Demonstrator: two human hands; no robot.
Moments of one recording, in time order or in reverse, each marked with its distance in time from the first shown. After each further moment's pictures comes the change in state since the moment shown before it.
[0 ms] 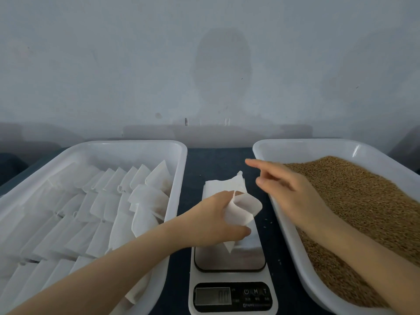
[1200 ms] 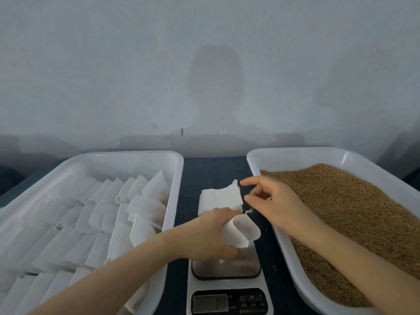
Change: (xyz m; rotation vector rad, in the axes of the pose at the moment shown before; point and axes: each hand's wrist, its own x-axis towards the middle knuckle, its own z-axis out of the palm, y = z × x) left_hand -0.005 0.002 -0.001 0.093 -0.153 0.048; right_hand 0.011 0.020 0.009 -0.113 0.006 0.135
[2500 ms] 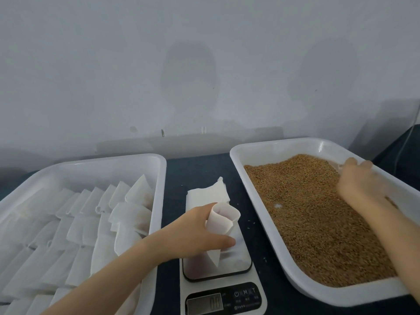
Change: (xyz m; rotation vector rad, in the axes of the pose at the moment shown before) left_hand 0.007 -0.012 0.000 -0.138 0.038 -0.044; right_hand 0.005 0.111 -0.122 -0.914 0.449 0.803
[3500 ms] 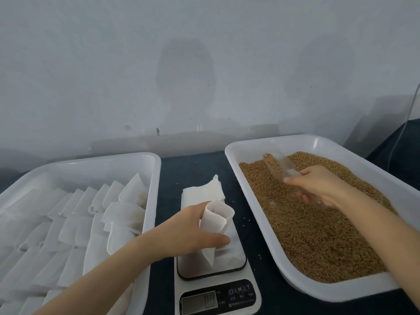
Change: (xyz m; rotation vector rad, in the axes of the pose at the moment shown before) left_hand 0.002 -0.001 0.000 0.021 -0.027 -0.046; right_hand -0.034 -0.033 -0.015 0.785 -0.578 -0.045
